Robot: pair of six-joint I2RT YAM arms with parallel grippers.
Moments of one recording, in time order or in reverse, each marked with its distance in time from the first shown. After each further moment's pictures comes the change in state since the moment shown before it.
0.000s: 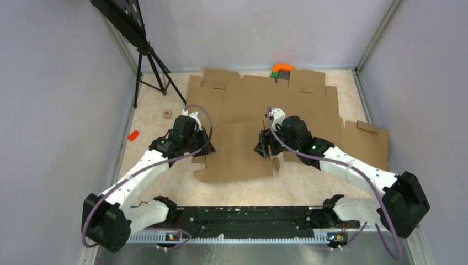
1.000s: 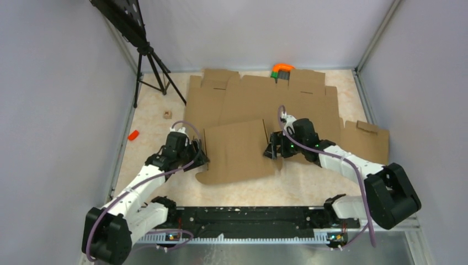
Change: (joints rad) left arm 0.112 -0.111 -0.259 0.065 -0.061 -0.051; right arm -0.231 0.098 -0.124 0.058 -0.156 0.085
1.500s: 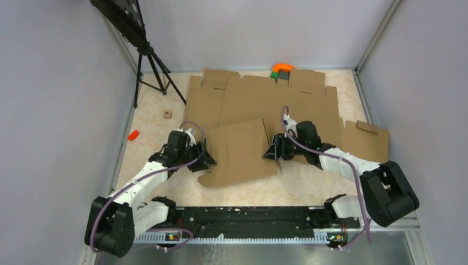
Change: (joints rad) left arm 0.023 0.094 -0.040 0.145 0.283 -0.039; right arm -0.030 0.037 -0.095 0.167 -0.206 0.105
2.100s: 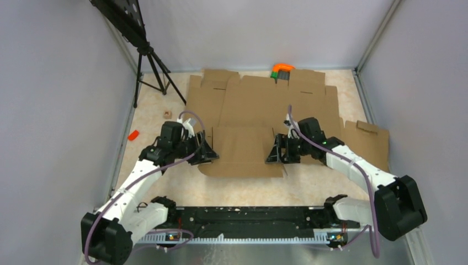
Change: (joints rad) left arm 0.001 -0.086 0.202 -0.228 0.124 0.031; right arm -0.004 -0.108 0.140 -0.457 -0.010 0.038
